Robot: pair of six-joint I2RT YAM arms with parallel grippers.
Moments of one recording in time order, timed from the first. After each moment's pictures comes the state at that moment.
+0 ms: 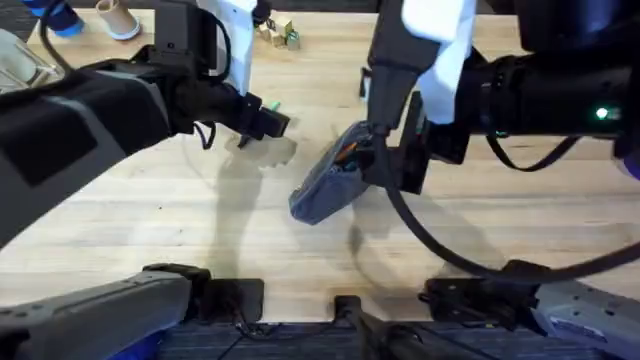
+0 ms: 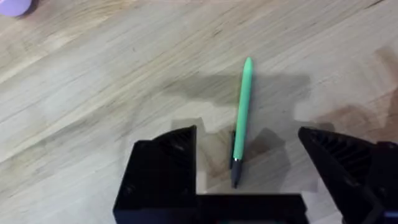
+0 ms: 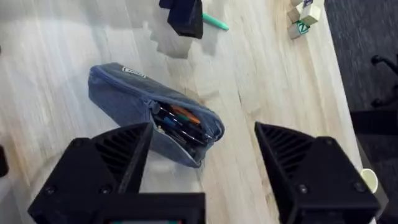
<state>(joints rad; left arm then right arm) -0.13 1.38 0.81 -0.37 0.11 0.33 0.73 1.10 1.20 -0.88 -0.08 -0.63</state>
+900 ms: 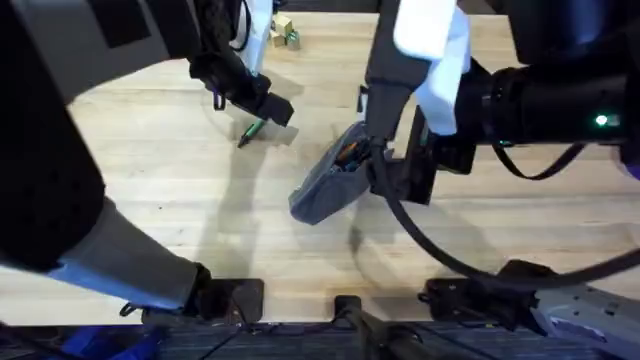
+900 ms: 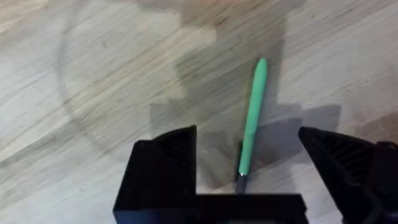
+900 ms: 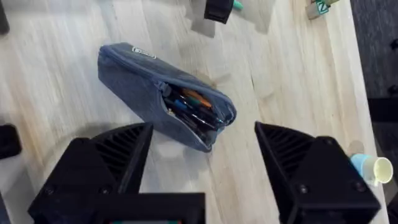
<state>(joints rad) -0.13 1.77 1.21 -0.71 0.11 0.35 0.73 1.10 1.20 -0.96 -0.07 -0.62</state>
